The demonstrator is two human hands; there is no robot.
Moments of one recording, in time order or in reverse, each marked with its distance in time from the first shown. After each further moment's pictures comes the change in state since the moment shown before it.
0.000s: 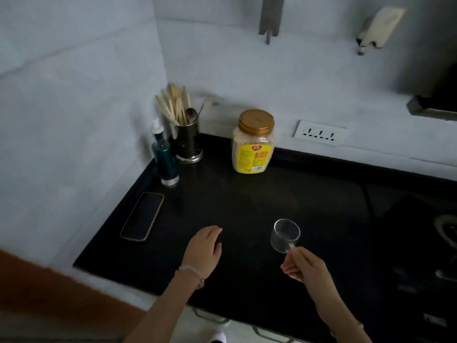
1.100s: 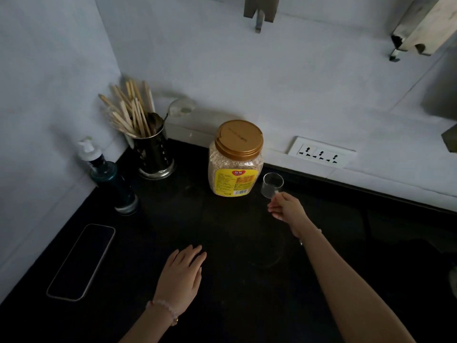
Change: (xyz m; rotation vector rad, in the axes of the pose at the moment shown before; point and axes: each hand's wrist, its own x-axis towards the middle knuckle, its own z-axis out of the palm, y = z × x) left_hand 0.089 -0.009 0.042 0.318 0.010 0.124; right_hand 0.283 -0.083 -0.022 -0.105 -0.006 0.120
